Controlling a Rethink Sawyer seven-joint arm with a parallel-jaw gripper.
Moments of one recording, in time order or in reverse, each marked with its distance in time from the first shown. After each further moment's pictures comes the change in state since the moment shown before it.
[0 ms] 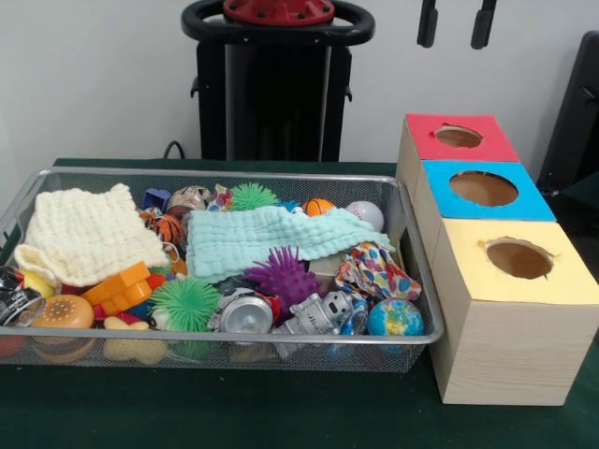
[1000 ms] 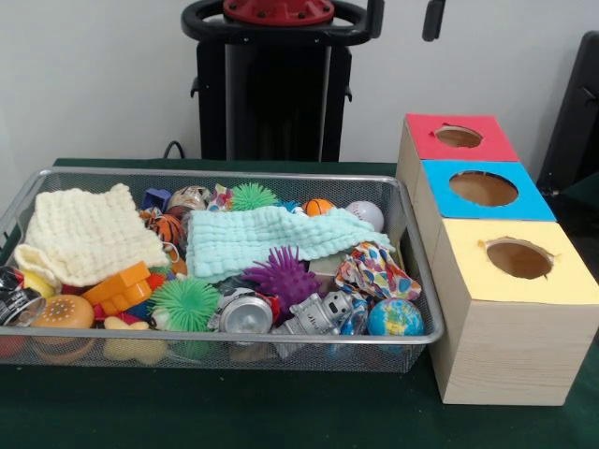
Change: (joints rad) arm -0.090 -0.026 0.000 0.000 0.000 0.000 0.000
